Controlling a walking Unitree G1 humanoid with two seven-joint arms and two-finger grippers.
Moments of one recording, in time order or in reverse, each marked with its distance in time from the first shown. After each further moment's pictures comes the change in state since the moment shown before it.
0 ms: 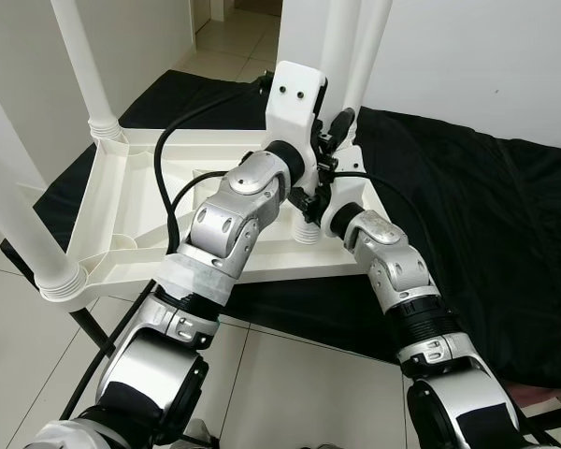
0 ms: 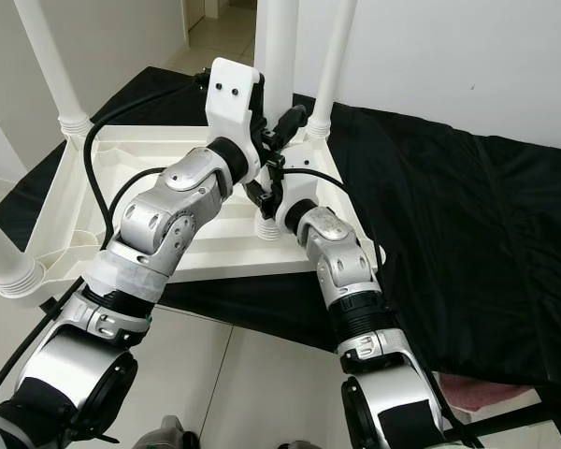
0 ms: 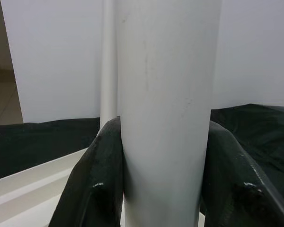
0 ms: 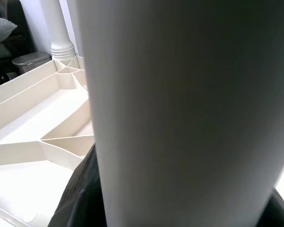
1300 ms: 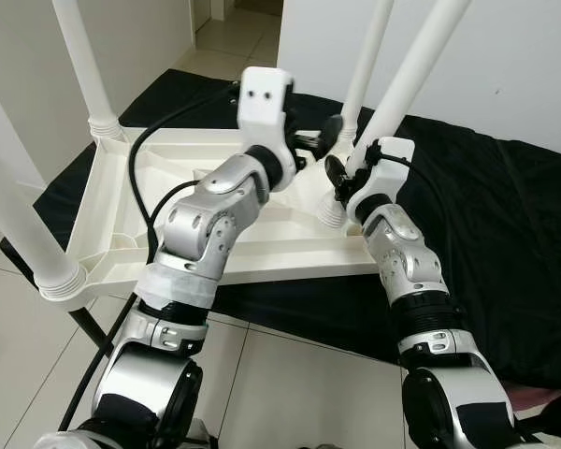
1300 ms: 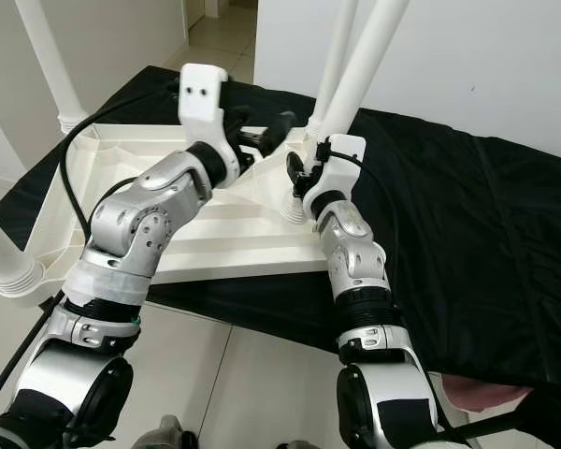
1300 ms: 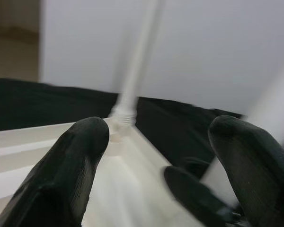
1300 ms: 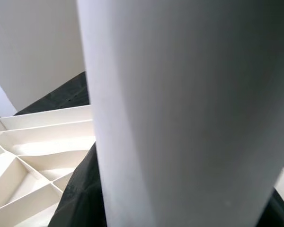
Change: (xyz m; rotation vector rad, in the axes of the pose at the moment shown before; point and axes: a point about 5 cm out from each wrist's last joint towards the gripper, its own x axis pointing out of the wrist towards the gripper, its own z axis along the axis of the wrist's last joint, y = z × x) left arm -0.022 0.035 -0.003 -0.154 0.065 0.180; right arm -0.014 -0.041 0.005 0.187 -0.118 -0.348
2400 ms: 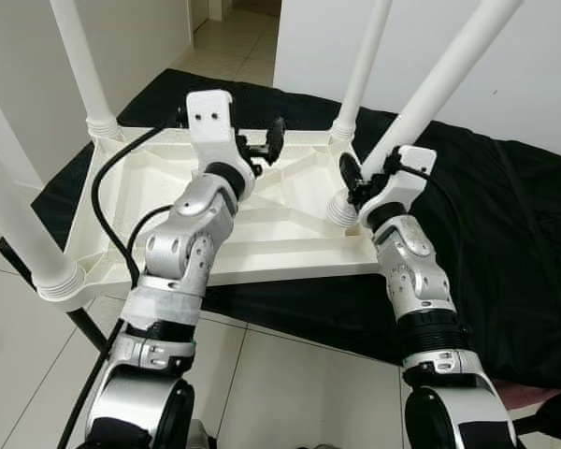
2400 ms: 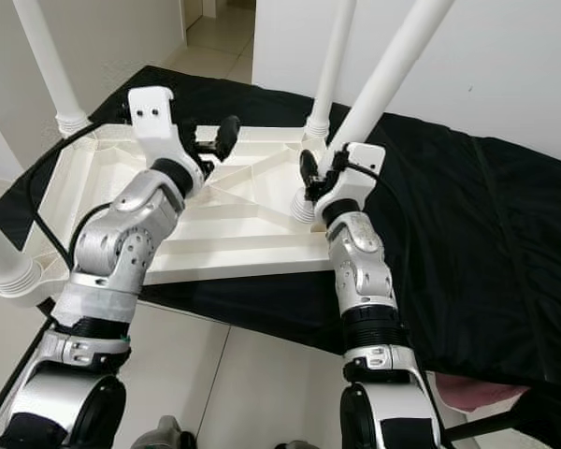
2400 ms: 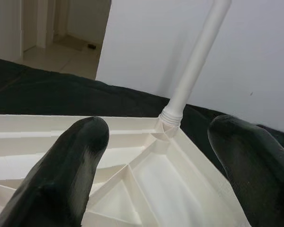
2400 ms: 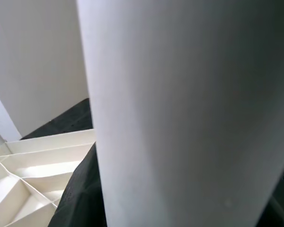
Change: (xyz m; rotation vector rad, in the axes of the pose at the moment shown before) left arm -0.023 0.030 -0.015 0.017 -0.059 0.159; right arm -0.015 -0.009 0.008 0.020 -0.132 0.018
